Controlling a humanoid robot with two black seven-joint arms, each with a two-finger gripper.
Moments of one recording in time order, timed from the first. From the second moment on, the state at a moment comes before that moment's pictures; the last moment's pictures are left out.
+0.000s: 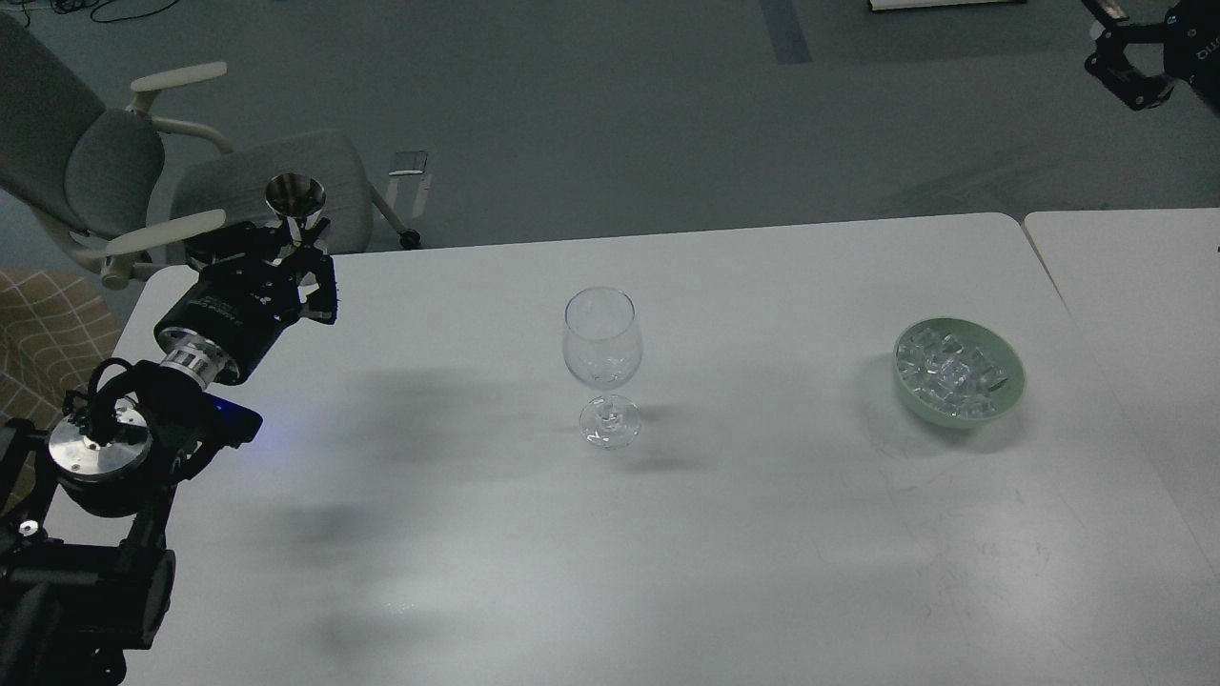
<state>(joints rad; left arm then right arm) -0.23 0.29 -1.54 -1.37 -0.14 0.03 0.29 0.96 -0.88 0.42 0.96 0.08 0.46 0.43</state>
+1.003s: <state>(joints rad) -0.24 0.29 -1.39 -1.67 -0.13 0.21 0.33 0.95 -0.88 0.42 0.96 0.08 0.46 0.43</state>
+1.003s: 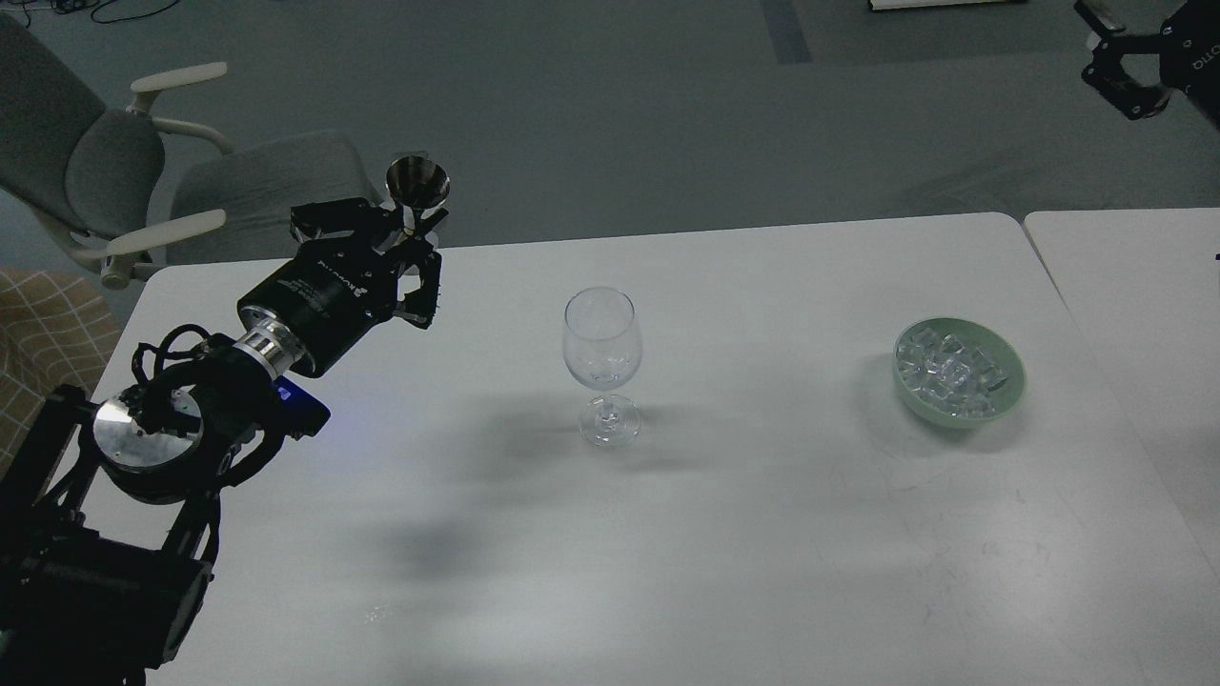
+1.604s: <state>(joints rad) -0.31 0.21 -1.26 -1.67 -0.01 0.25 0.33 0.95 -0.88 0.43 0.96 0.07 0.46 0.43</state>
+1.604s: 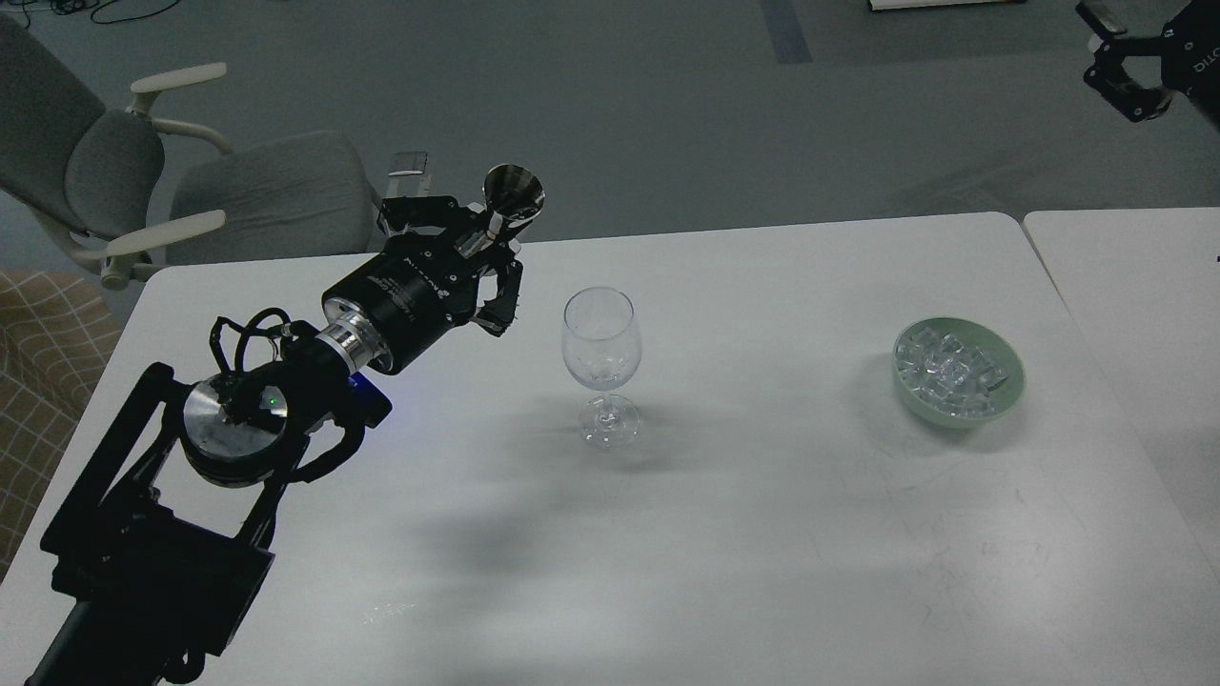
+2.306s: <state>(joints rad) -0.33 0.17 -1.20 -1.67 0.09 0.27 0.32 0.95 -0.88 0.43 0.96 0.08 0.46 0.43</state>
